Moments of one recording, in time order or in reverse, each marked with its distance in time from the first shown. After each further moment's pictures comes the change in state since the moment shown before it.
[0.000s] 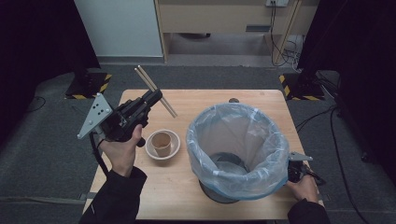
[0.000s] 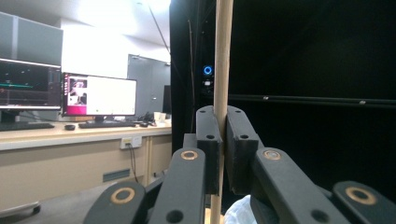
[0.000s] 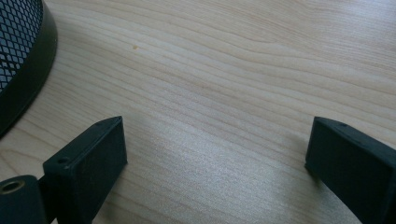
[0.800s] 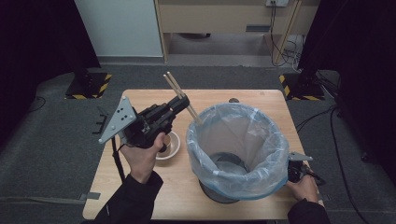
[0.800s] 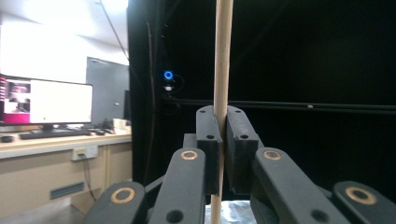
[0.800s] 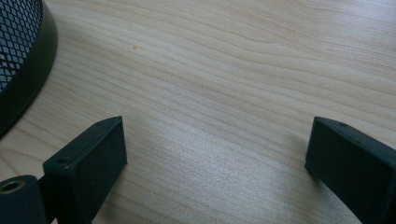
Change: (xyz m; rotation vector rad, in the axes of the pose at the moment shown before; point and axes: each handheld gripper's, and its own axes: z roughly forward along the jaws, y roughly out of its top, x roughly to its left) left arm -0.043 -0.007 0.029 -0.019 -0.160 -0.035; right arm 0.000 0.000 0.000 0.000 0.000 0.000
